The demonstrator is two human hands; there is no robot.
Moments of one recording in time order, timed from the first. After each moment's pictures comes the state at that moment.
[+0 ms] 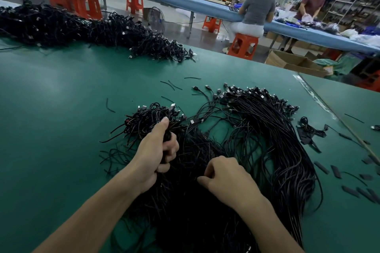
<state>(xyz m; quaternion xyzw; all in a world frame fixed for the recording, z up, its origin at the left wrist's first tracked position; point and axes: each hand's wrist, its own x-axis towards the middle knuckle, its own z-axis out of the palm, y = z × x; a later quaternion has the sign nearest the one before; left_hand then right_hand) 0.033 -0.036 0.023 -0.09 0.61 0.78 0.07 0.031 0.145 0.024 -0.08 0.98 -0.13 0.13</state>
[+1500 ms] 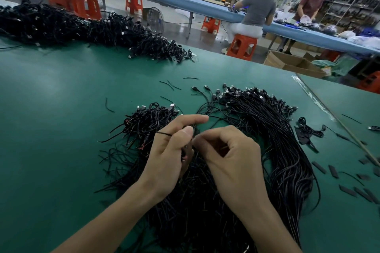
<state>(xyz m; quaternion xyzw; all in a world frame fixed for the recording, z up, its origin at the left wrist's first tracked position) 0.057 -0.007 0.045 0.12 0.57 0.81 -0.11 0.064 0.119 0.081 -0.17 0.85 -0.47 -0.16</state>
